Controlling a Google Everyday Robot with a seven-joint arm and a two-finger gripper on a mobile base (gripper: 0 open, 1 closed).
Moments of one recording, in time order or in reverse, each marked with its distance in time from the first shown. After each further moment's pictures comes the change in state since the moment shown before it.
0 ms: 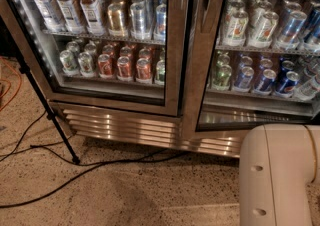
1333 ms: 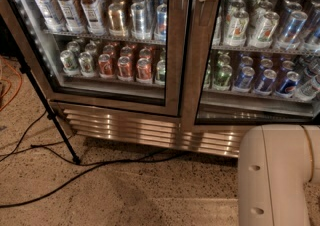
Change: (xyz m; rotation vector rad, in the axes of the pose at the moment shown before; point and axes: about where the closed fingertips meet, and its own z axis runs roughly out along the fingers) arm -0.004 0.004 0.007 0.007 0.000 -0.002
